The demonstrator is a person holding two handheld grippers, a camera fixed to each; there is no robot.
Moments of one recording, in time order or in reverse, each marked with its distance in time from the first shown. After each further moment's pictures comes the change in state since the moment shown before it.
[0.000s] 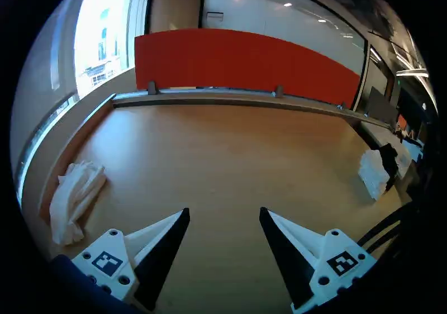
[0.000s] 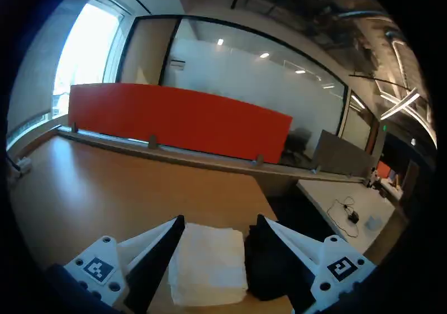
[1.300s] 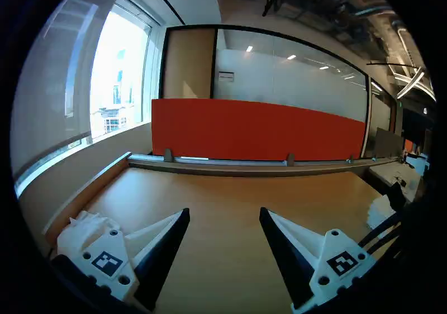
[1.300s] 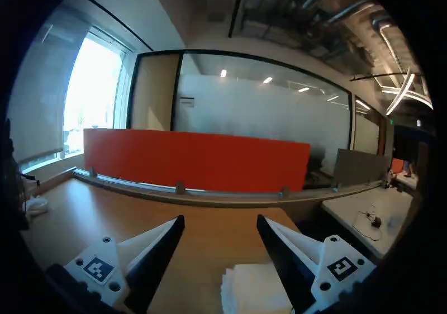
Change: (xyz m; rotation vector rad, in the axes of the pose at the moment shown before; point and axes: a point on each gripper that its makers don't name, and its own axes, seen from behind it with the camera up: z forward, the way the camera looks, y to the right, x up) left arm 0.115 -0.027 -0.017 0.070 0.393 -0.012; right arm 0.089 -0.087 -0.006 0.104 0.197 0.125
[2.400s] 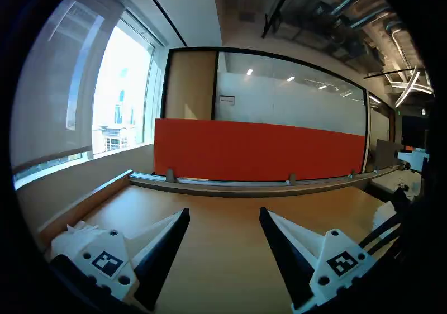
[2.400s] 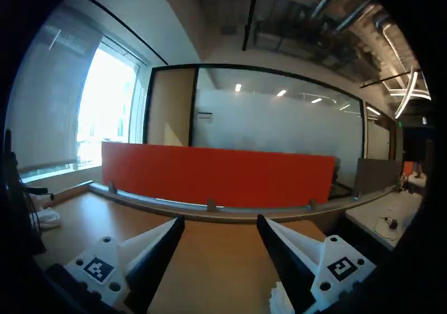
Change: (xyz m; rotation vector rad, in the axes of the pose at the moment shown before) left arm 0.004 -0.013 0.006 0.008 0.165 0.000; right arm 0.021 -0.112 0.015 0.087 0.094 0.013
